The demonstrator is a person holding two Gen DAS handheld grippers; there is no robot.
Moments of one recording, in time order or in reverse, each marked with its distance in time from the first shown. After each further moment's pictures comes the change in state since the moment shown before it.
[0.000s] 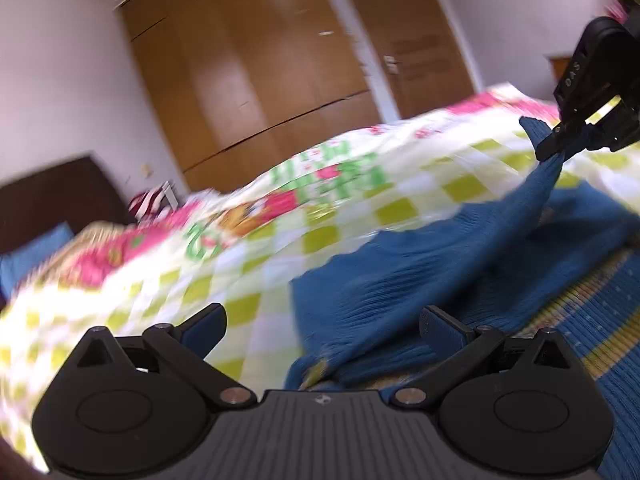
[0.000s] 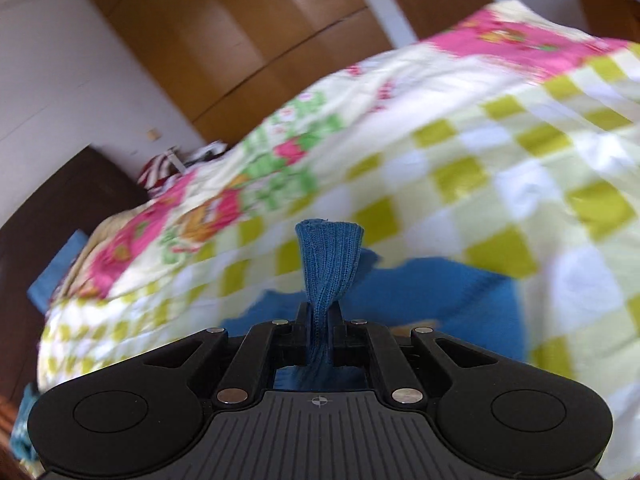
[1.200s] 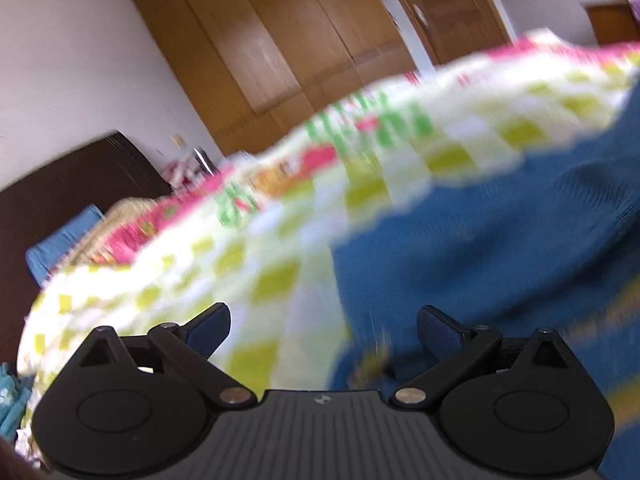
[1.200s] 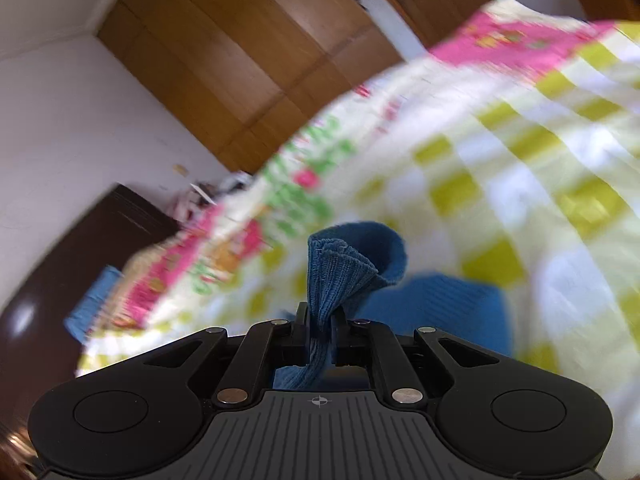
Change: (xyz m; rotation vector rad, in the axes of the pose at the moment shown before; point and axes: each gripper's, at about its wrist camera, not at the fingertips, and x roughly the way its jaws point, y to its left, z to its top) left arm 0.043 0.011 -0.024 0.012 0.172 0.130; right arm -0.018 -0.036 -0.015 0.030 0.017 0.041
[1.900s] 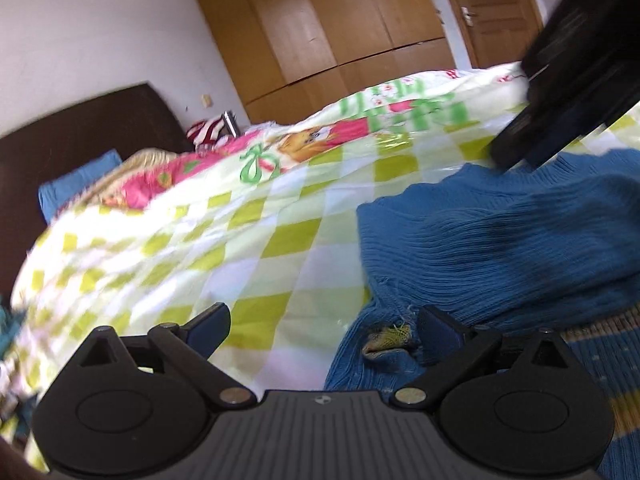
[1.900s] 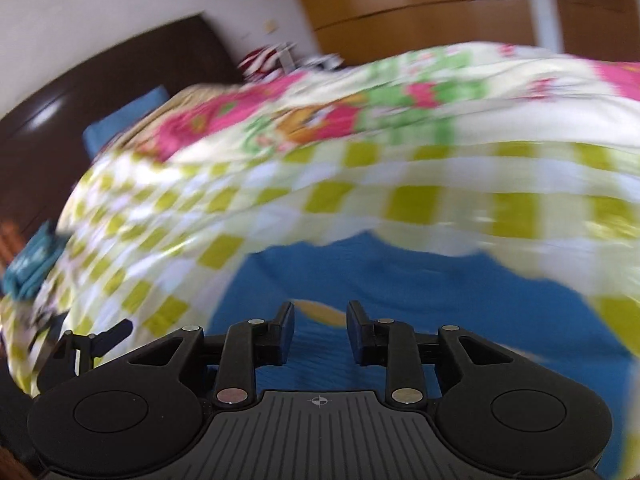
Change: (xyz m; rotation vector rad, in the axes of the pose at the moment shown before) left arm 0.011 0.015 -0.014 -0.202 0.038 0.041; right arm 0.119 0.148 -0.013 -0.572 0.293 0.201
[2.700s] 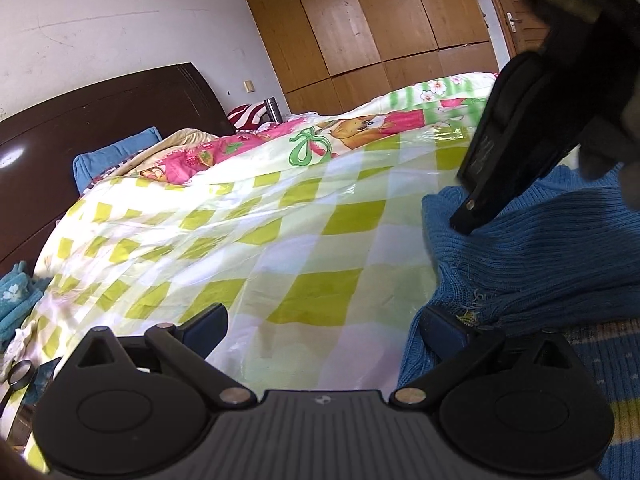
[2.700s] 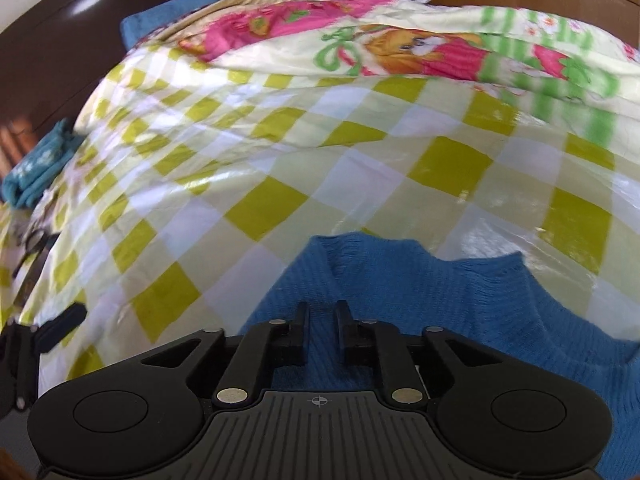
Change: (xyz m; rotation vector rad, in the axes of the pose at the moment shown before) left arm 0.011 0.028 -0.014 -0.060 0.008 0.113; right arm 0.106 0.053 0.023 -0.218 0.185 0.007
